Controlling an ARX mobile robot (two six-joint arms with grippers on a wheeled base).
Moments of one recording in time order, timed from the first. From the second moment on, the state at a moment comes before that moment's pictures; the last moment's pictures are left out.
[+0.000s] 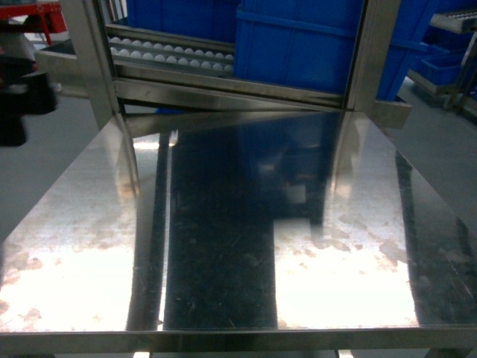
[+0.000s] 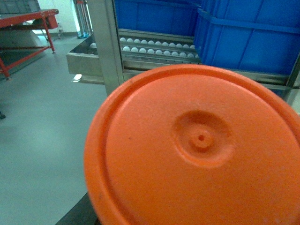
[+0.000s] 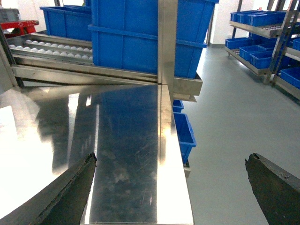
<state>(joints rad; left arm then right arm) -0.36 1.22 0.39 0.76 -0.39 0.02 0.00 0.00 0.01 -0.01 0.00 0.00</state>
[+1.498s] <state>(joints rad) 0.00 0.26 0.01 0.25 0.00 -0.01 0.00 0.00 0.01 -0.01 0.00 0.00</state>
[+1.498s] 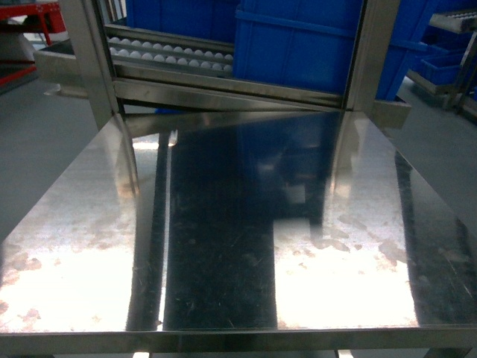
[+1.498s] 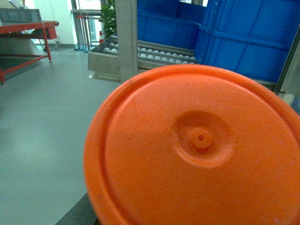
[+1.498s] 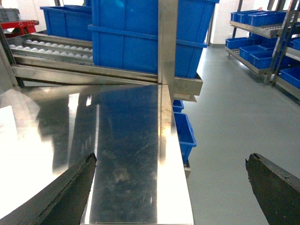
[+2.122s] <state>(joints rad) 0.00 0.01 0.01 0.00 0.00 -0.01 0.00 0.00 0.01 -0.01 0.00 0.00</state>
